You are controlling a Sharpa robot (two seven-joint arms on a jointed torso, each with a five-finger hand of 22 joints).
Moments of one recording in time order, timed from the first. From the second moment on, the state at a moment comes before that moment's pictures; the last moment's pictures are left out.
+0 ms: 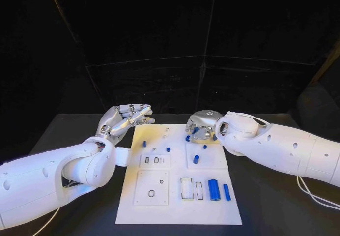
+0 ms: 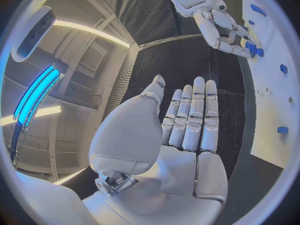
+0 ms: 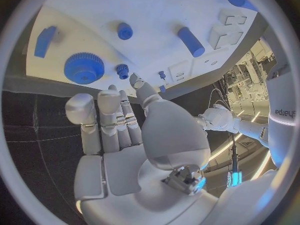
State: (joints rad) left arm 1.23 -0.92 -0.07 1.70 0.03 -0.47 0.61; left_hand 1.37 -0.02 0.06 0.12 0.04 0.97 0.20 0.16 0.07 1.07 0.15 0.15 0.07 1.13 0.10 0.24 0.17 0.18 0.93 0.22 0.28 0.13; right arm 1.25 -0.63 0.00 1.30 -1.71 -0.15 -0.07; right_hand 1.24 0.06 0.10 -0.28 0.24 0.99 0.16 0.07 0.07 1.11 0.10 0.07 0.08 1.47 0.01 0.98 0.75 0.12 1.24 0.12 1.26 0.99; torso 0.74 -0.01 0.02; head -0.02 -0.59
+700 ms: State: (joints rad) left arm 1.23 -0.92 -0.07 1.71 0.03 -0.47 0.61; left_hand 1.37 -0.02 0.06 0.12 0.04 0.98 0.21 0.16 0.07 1.07 0.15 0.15 0.07 1.13 0.10 0.23 0.17 0.18 0.93 0.22 0.28 0.13; right arm 1.25 -0.59 0.00 1.25 -1.71 -0.10 -0.07; right_hand 1.24 0.08 0.14 -0.28 0.23 1.00 0.16 0.07 0.07 1.12 0.10 0.07 0.08 1.47 0.01 1.05 0.81 0.12 1.25 0.12 1.30 1.04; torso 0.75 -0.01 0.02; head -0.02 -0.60
